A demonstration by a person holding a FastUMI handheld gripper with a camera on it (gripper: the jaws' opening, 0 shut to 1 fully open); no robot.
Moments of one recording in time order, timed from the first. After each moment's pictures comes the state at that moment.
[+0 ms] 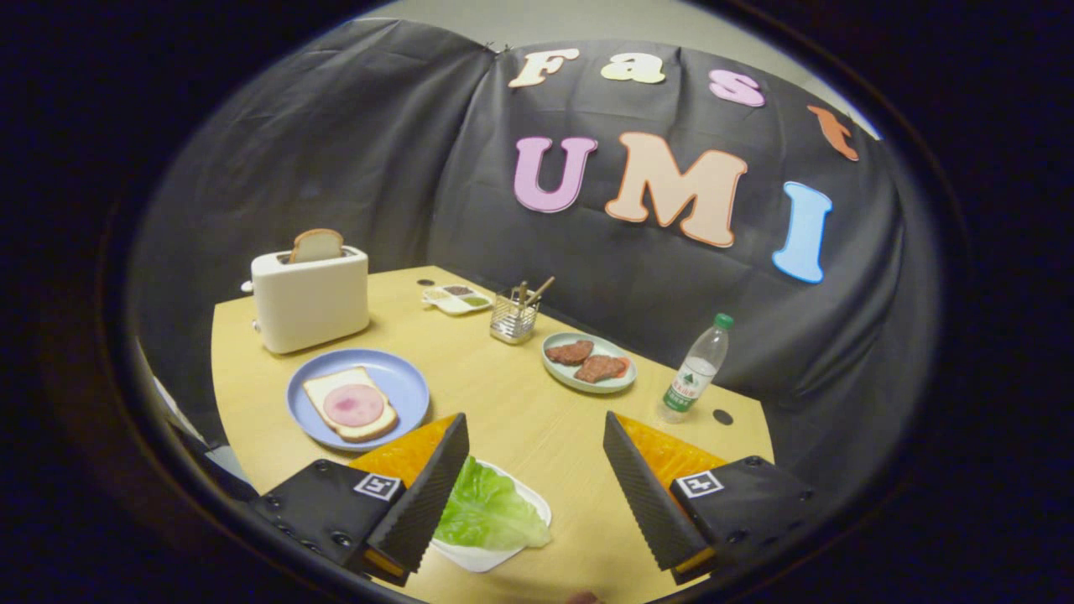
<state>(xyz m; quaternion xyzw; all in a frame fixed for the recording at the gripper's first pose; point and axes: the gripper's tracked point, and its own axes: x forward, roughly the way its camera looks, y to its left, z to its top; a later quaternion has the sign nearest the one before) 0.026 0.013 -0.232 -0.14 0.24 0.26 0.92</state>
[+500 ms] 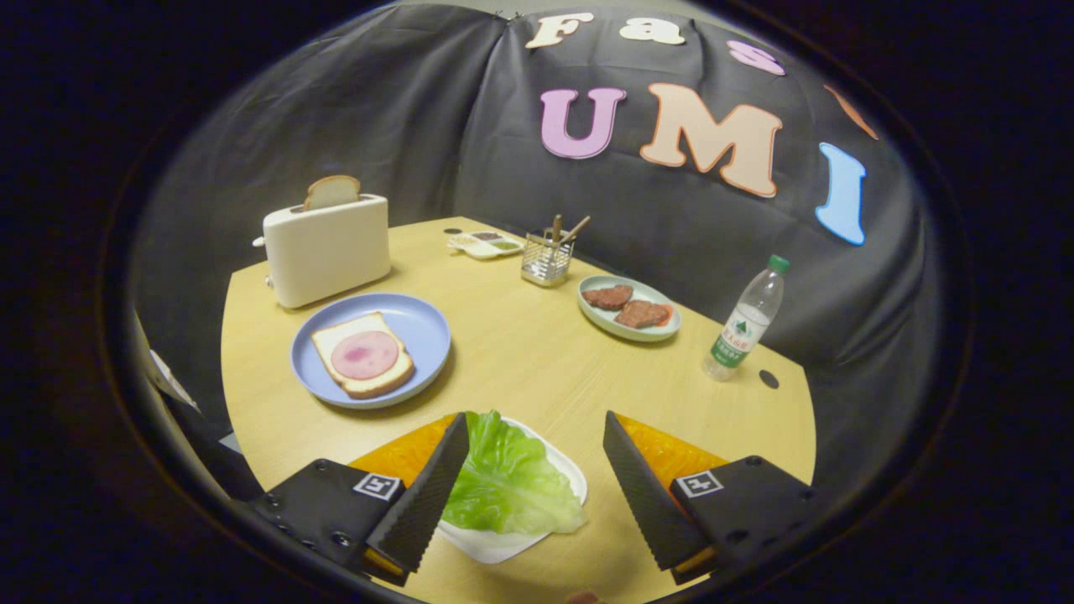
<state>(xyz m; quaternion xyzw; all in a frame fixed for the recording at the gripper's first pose) 0.006 0.019 -0.308 -0.15 0.33 0.30 0.88</state>
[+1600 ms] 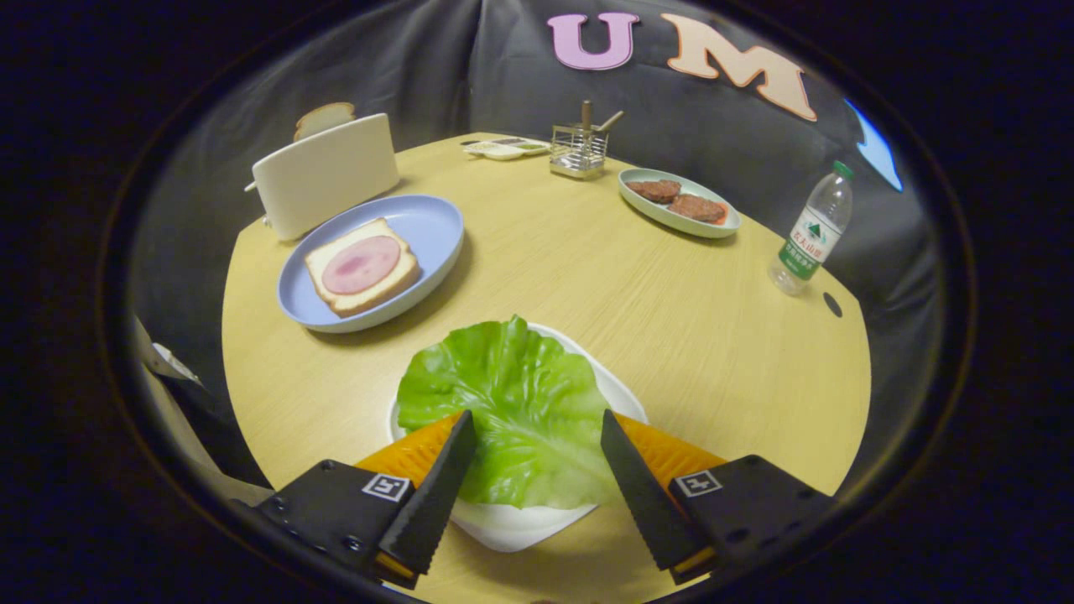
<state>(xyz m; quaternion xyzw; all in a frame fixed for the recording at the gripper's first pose) -0.031 0.012 -0.390 -0.15 0.48 0.31 0.81</state>
